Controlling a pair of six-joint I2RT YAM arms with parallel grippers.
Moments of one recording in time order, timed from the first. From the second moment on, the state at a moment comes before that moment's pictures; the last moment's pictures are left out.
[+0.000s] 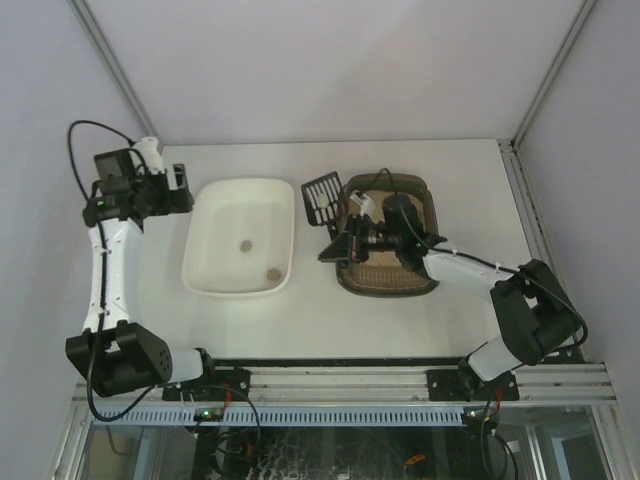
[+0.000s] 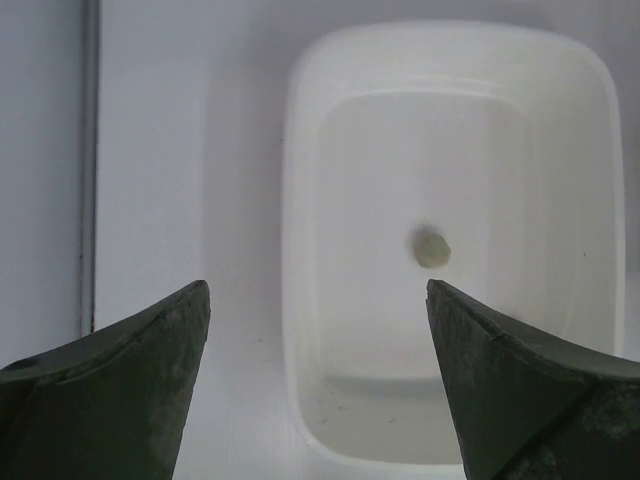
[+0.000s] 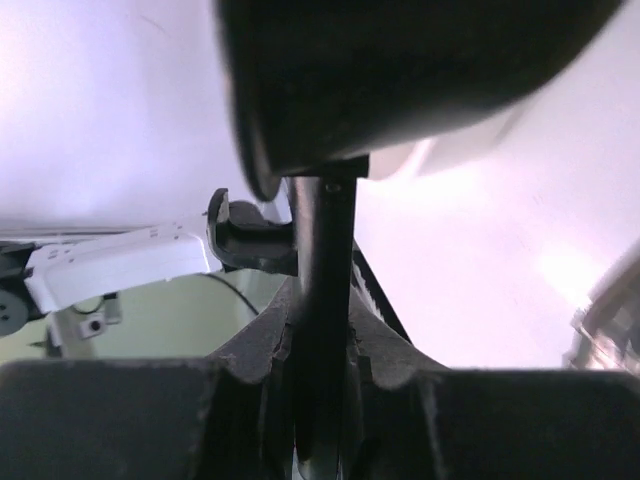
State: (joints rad) left arm 0.18 1.31 1.32 -0.74 0.19 0.11; right arm 0.54 1.52 0.75 0.39 -0.83 1.01
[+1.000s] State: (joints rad) left arm 0.36 1.32 1.24 -0.72 0.32 -0.01; right arm 1.13 2.05 1.80 -1.06 0.46 0.40
